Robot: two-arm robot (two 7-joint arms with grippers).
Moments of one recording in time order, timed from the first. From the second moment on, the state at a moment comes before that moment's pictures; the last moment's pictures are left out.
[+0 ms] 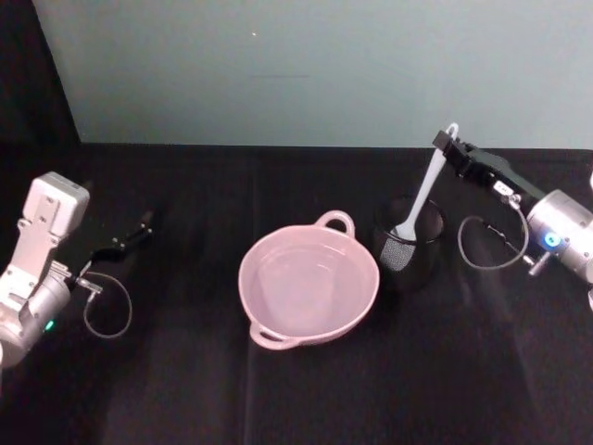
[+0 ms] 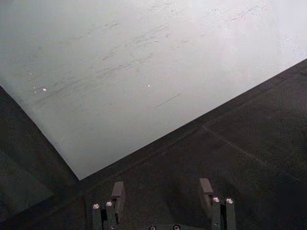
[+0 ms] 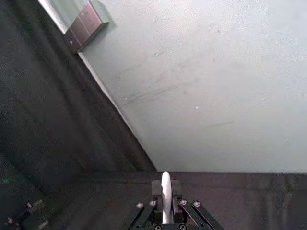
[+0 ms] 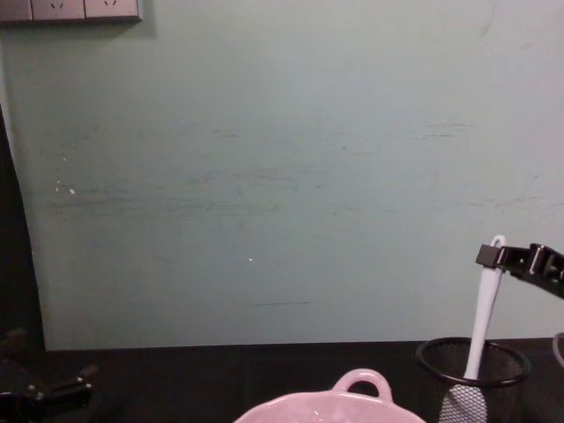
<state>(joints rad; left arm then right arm) -0.20 0.60 0.45 -1.41 -0.25 -0.12 0.03 0.48 0.44 -0.35 -1.11 0.94 0.08 0.55</state>
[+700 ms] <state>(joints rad) -0.20 0.60 0.45 -1.41 -0.25 -0.12 0.03 0.41 0.58 -0.32 -1.58 0.71 0.05 0.42</state>
